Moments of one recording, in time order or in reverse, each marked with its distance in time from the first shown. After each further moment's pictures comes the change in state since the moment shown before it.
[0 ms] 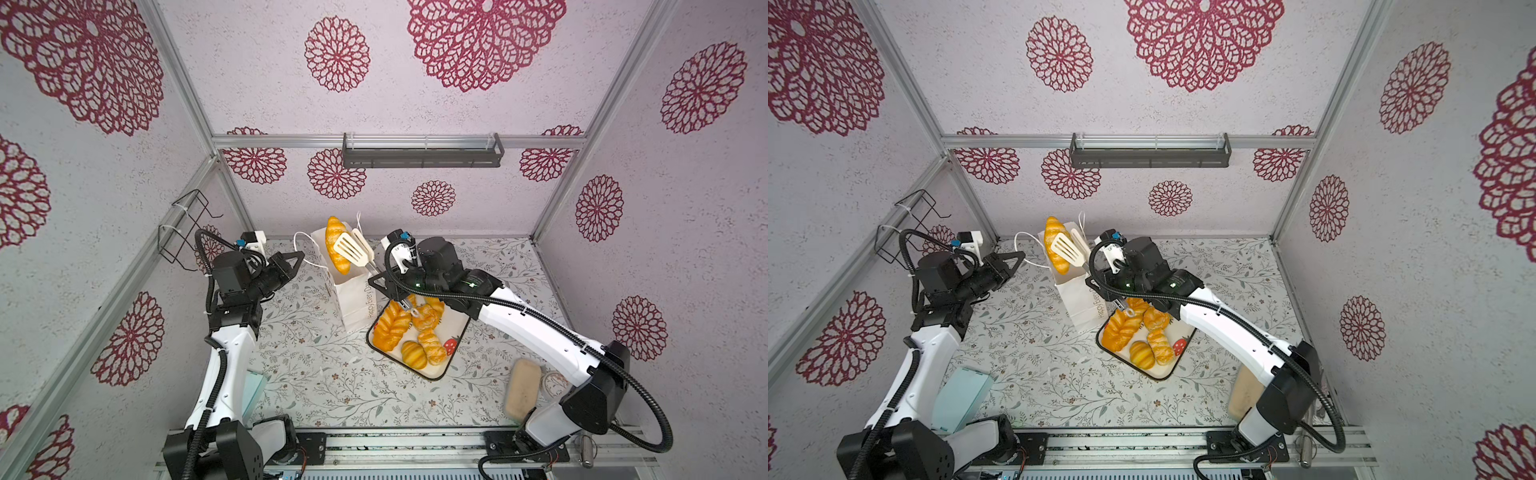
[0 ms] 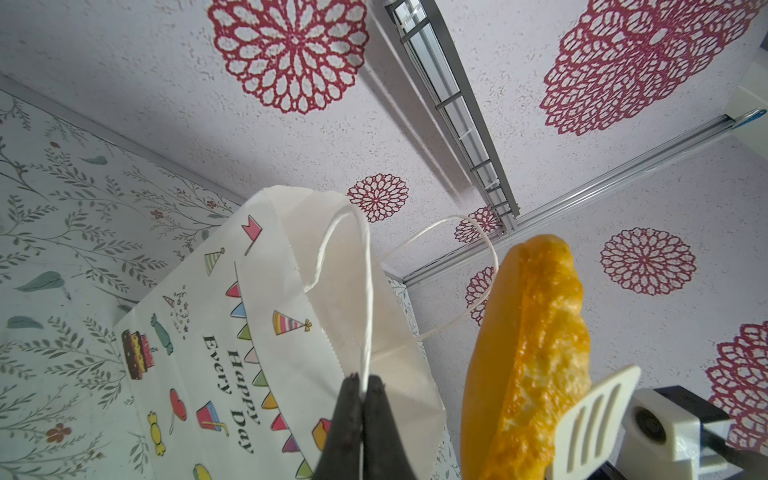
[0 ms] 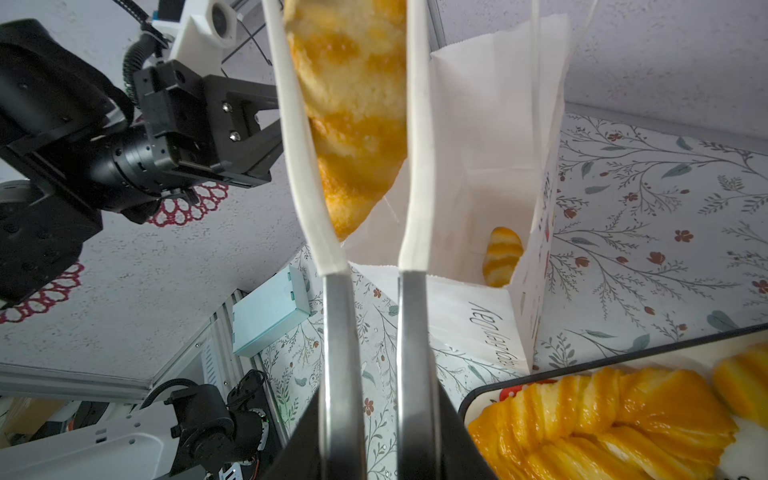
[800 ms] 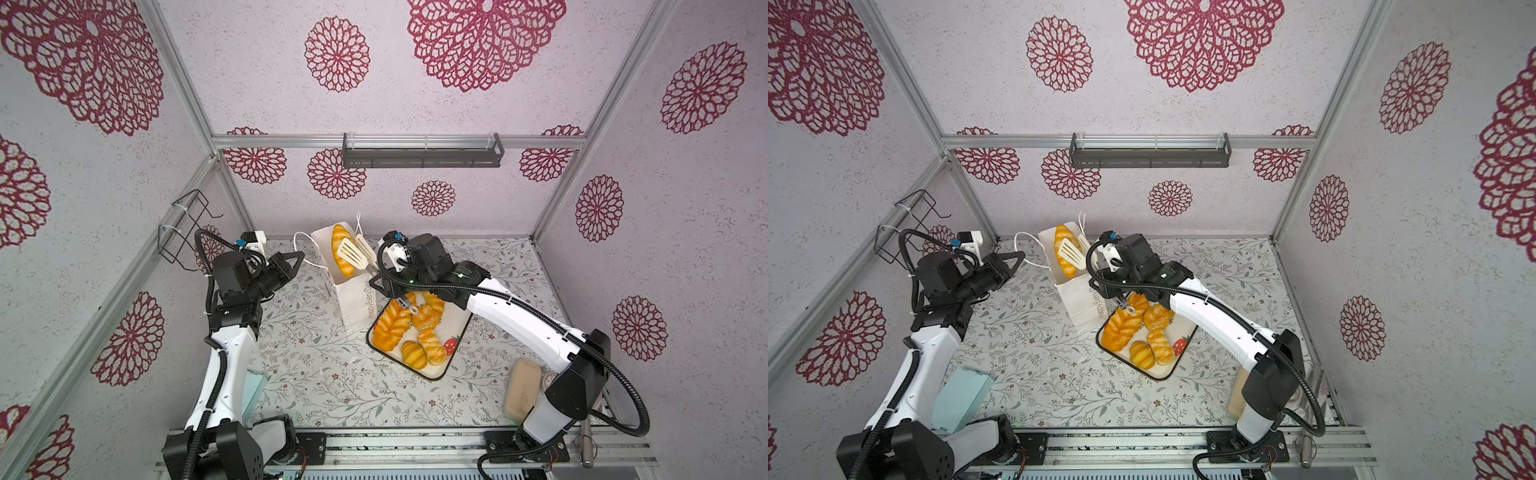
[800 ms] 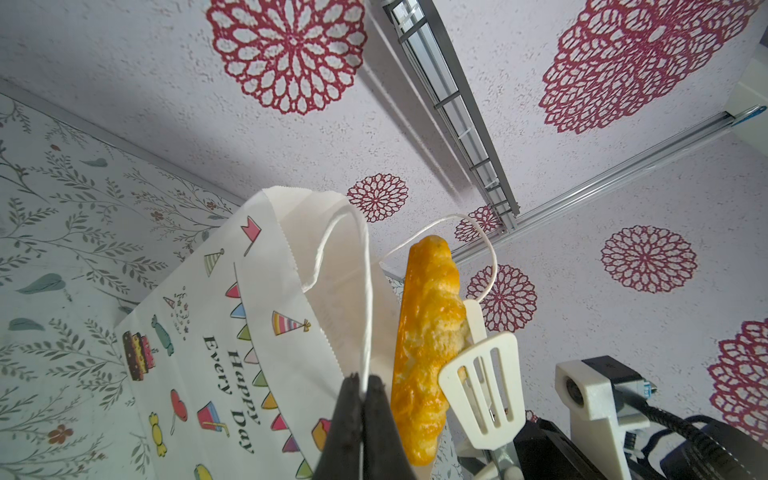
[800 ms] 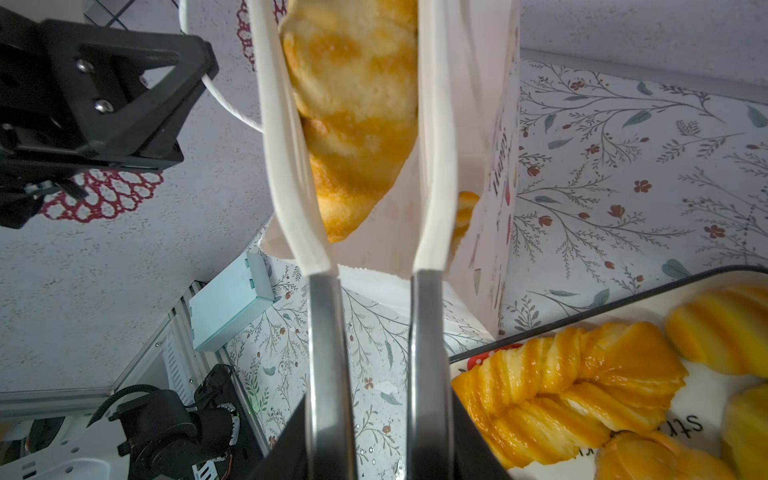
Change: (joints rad) left arm 0.000 -0.003 0.000 -0.001 0.000 0.006; right arm -0.017 0.085 0.089 -0.148 0.054 -0.011
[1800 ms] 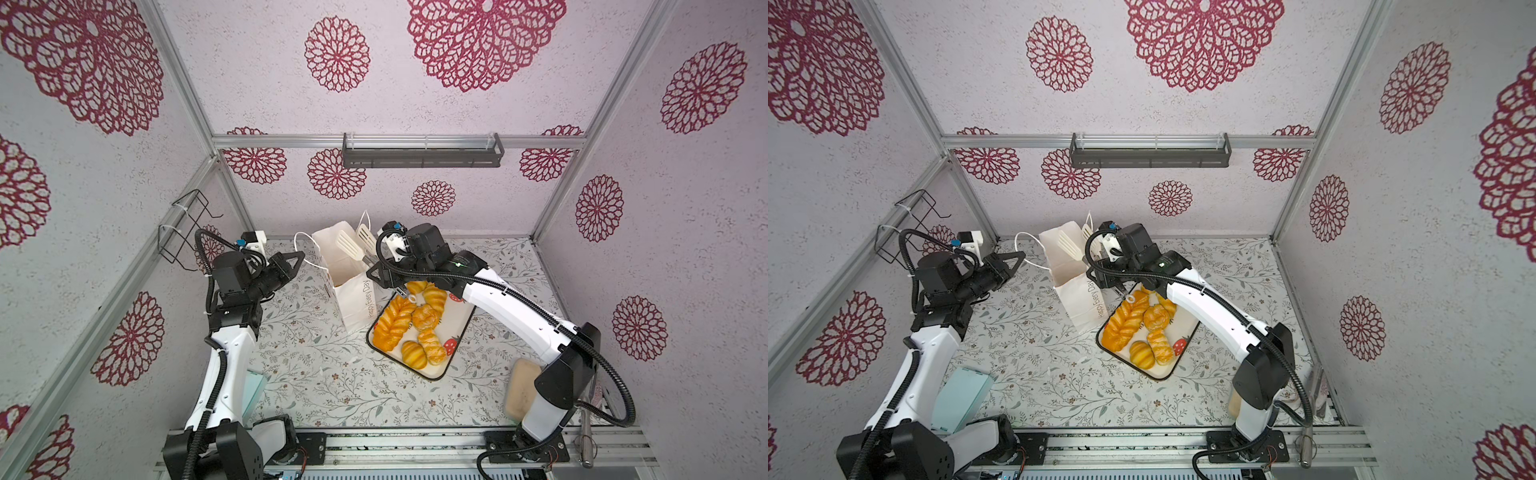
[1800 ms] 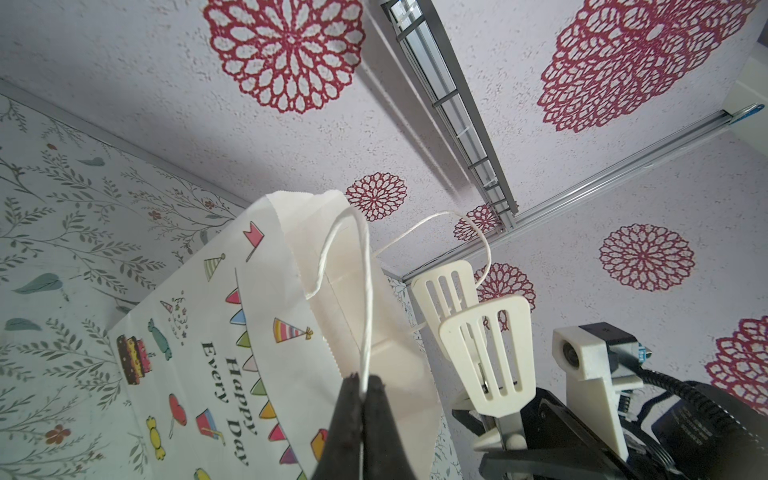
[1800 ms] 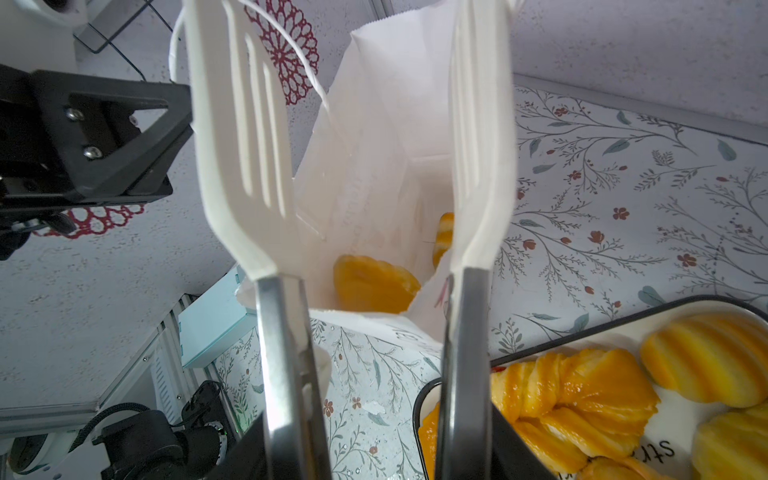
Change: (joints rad) left arm -0.002 -0.001 0.000 0.000 0.003 0.000; right arm -0.033 0.072 0.122 -0.042 -0.011 -0.034
